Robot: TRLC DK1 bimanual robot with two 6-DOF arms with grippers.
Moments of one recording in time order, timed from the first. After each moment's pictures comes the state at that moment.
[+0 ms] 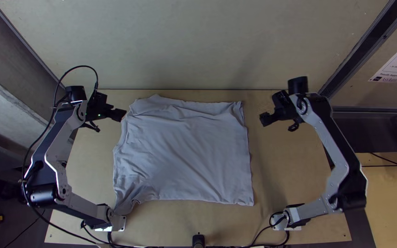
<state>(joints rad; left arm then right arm) 0.21 1.60 1.35 -0.51 0.41 0.45 0.14 1.60 1.52 -0.94 -0.12 -0.29</state>
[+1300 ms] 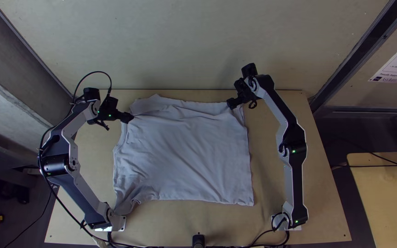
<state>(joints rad) 0.20 1.90 1.47 -0.51 0.41 0.44 0.30 2.35 2.28 -1.03 -0.10 -0.21</state>
